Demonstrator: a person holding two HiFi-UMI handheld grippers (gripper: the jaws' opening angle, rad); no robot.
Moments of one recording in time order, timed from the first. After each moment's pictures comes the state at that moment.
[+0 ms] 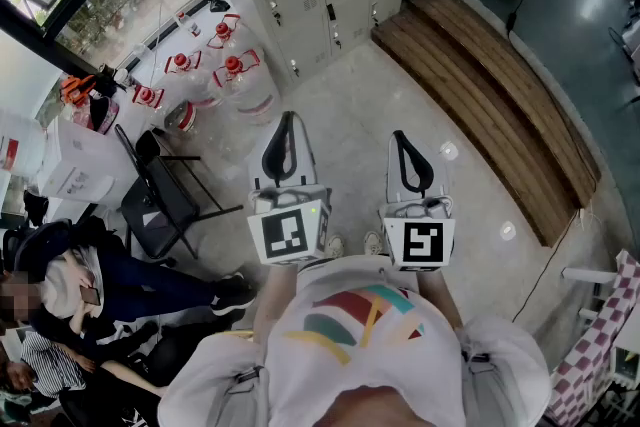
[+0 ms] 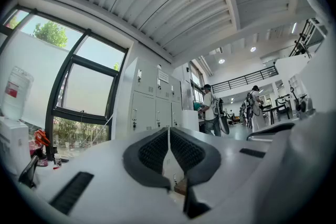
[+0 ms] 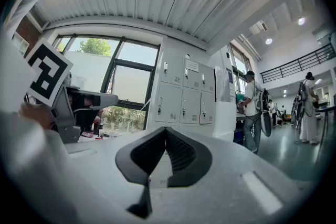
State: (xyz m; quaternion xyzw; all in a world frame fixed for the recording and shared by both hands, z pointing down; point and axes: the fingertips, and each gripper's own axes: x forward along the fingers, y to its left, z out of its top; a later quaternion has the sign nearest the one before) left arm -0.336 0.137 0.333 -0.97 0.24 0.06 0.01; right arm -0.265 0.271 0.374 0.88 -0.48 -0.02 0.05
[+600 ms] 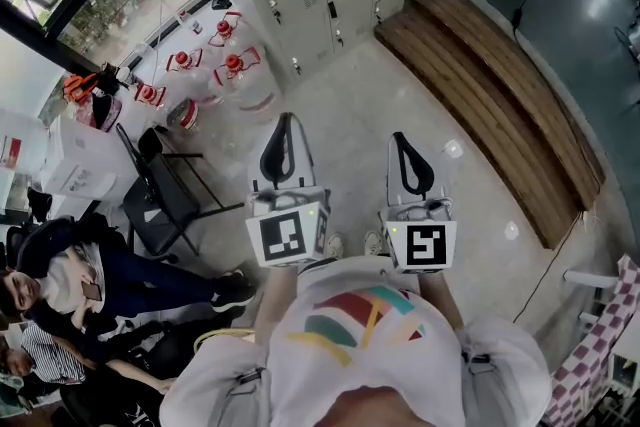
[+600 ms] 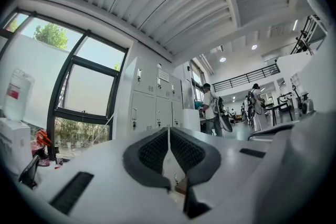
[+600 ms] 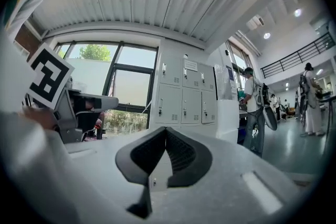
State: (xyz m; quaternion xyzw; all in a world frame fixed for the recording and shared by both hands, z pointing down) left arm -0.320 0.144 0.334 -0.97 0.25 0.05 0.02; right arm -0.248 0.278 0.376 0.87 -0.50 -0.03 0.02
